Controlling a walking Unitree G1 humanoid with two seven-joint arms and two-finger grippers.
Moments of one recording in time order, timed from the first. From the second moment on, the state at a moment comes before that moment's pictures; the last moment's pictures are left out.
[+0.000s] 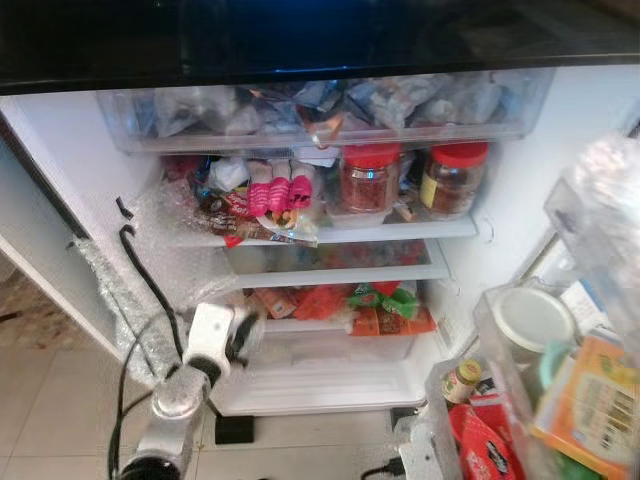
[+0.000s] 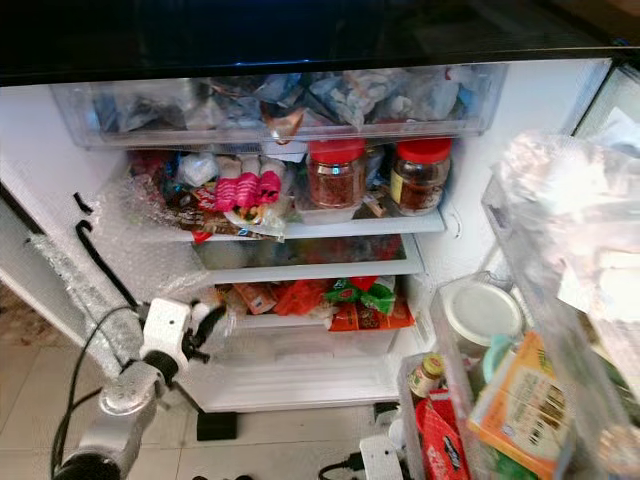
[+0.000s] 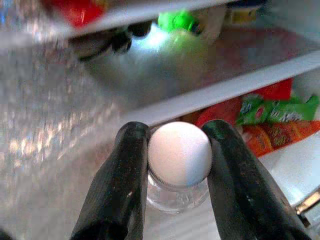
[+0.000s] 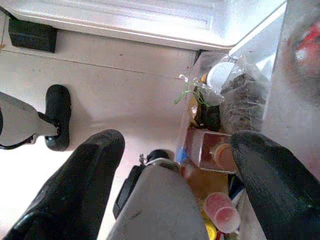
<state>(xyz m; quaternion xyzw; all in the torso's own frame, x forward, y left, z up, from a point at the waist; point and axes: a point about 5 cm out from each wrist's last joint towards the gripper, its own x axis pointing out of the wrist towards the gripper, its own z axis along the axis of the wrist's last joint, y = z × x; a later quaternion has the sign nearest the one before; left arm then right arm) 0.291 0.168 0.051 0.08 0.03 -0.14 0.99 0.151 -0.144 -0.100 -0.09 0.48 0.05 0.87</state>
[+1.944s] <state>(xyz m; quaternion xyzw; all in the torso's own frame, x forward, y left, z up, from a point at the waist) 0.268 0.146 0.082 0.12 -0.05 -0.16 0.98 0.145 -0.146 -0.101 -0.06 0.47 0.04 0.88</state>
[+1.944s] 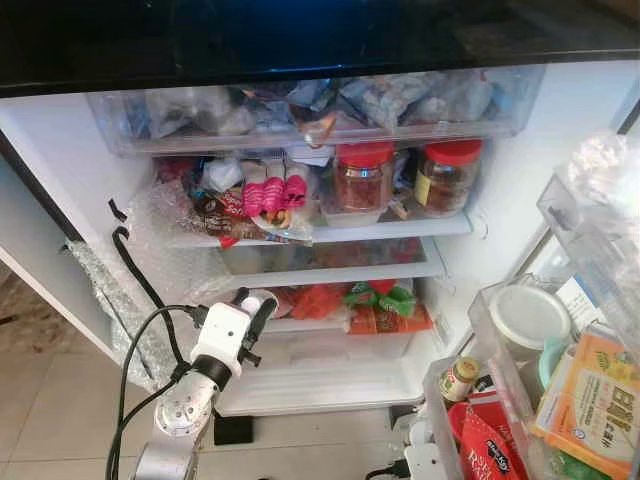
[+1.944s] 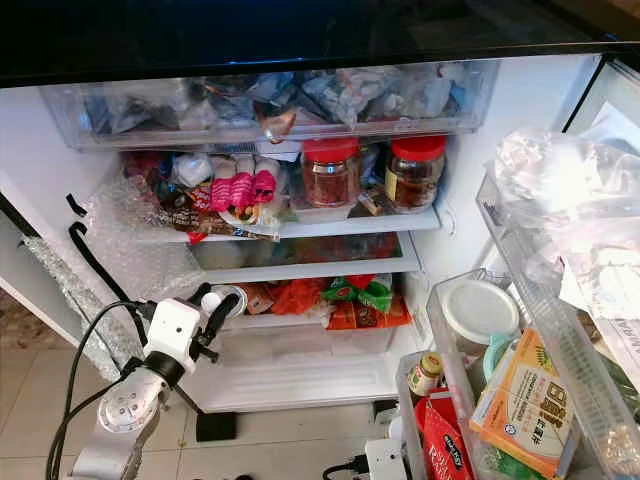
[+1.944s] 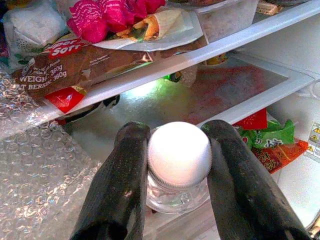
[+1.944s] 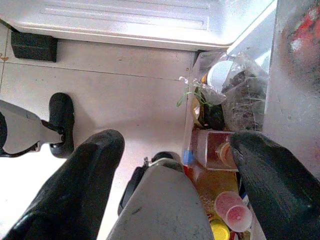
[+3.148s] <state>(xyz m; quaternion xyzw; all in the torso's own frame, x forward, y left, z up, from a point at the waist) 0.272 0.142 0.084 0.12 -0.06 -0.16 0.98 0.144 -0.146 -0.101 -0.07 0.47 0.04 0.88</state>
